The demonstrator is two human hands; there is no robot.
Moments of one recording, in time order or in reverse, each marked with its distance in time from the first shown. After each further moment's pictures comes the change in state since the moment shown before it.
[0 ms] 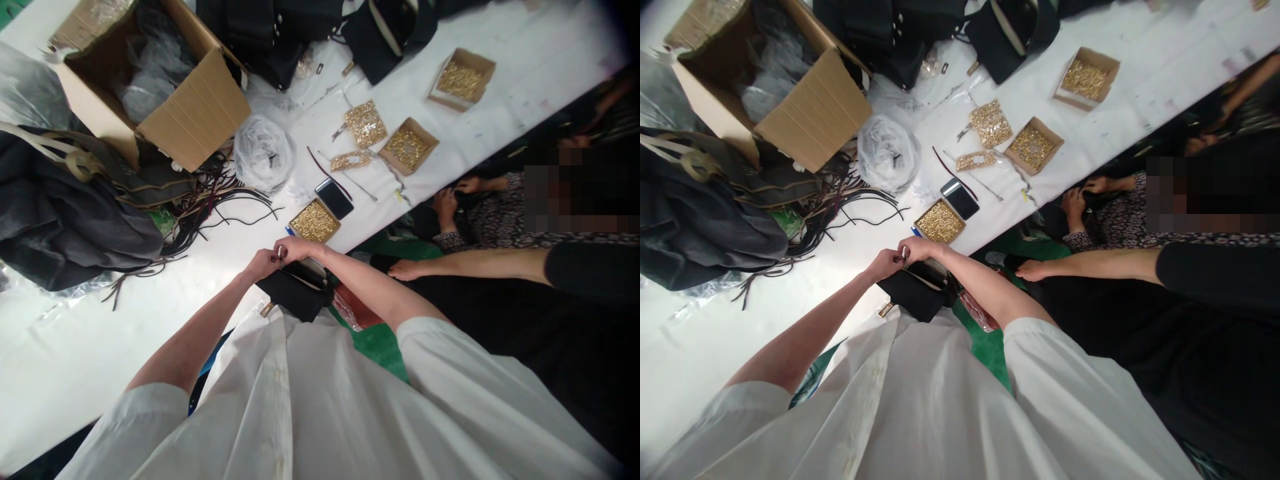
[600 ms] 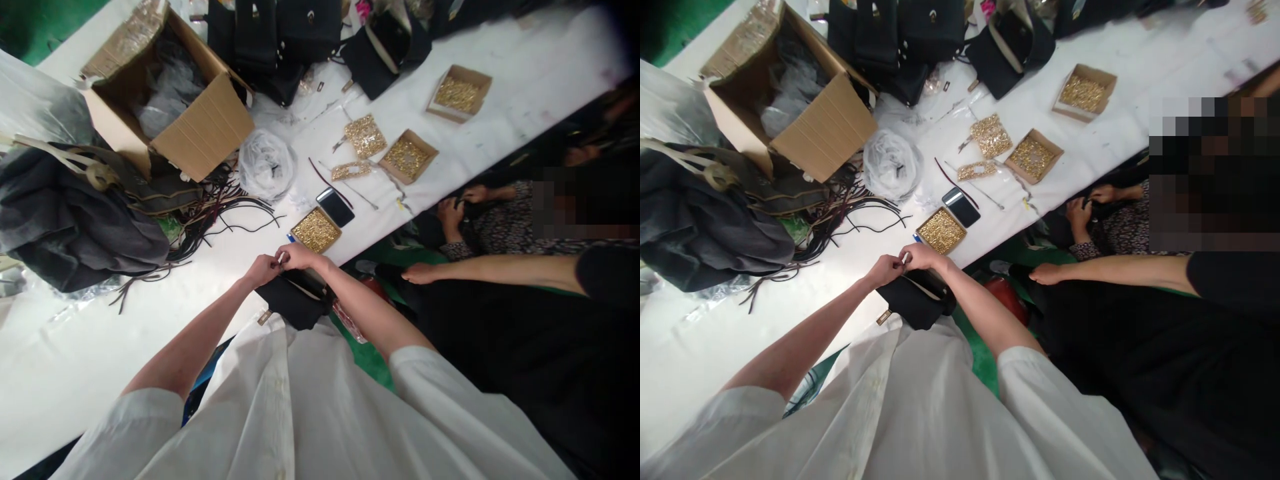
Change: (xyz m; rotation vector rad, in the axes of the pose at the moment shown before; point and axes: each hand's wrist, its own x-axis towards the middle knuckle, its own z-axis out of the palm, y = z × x) left_hand -0.001 0.008 -0.005 0.111 0.014 0.012; right_hand -0.016 -0.006 0.008 0.058 0.158 -0.042
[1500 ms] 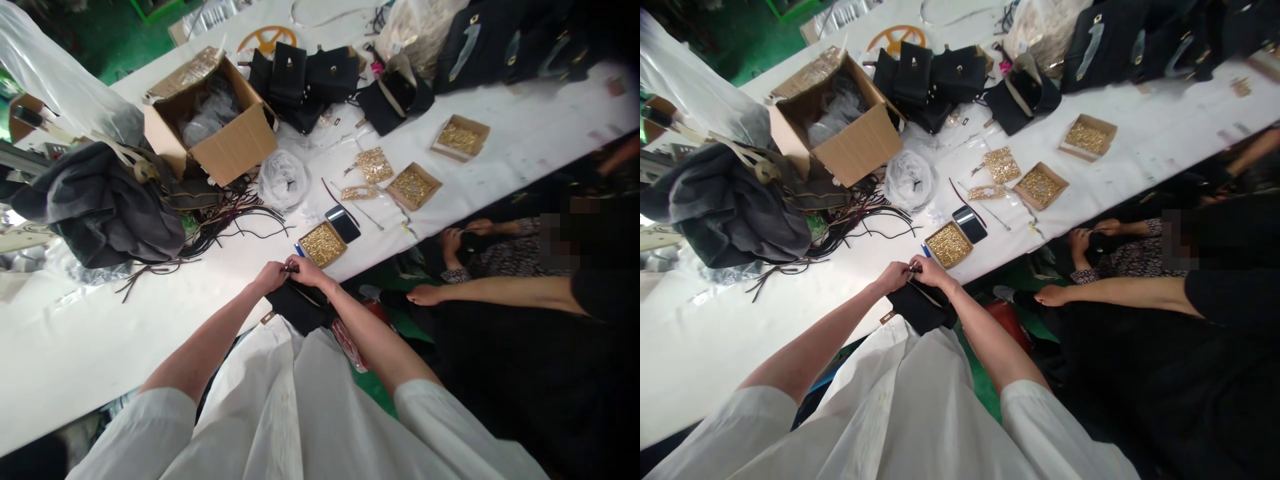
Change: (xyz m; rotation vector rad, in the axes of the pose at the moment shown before) left_hand -0.014 0.011 0.021 0.130 0.079 -0.095; right_hand -0.036 -0.001 0.026 -0.016 0.195 -0.124
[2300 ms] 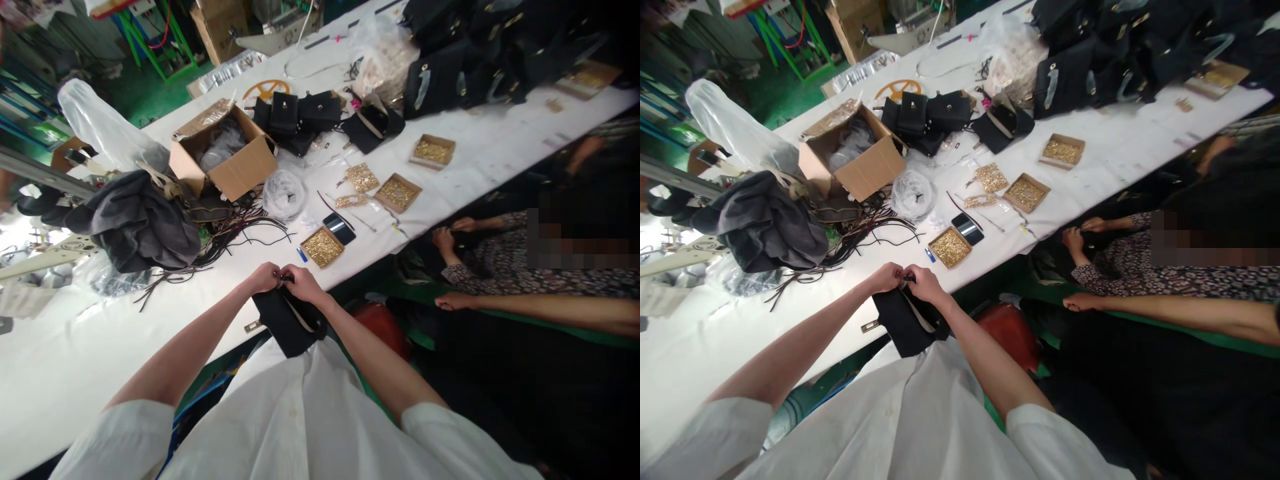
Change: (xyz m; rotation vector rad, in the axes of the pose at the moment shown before) left_hand -0.090 0.044 -0.088 0.057 -0.089 0.043; right_hand -0.062 -0.119 0.042 -0.168 0.276 -0.038
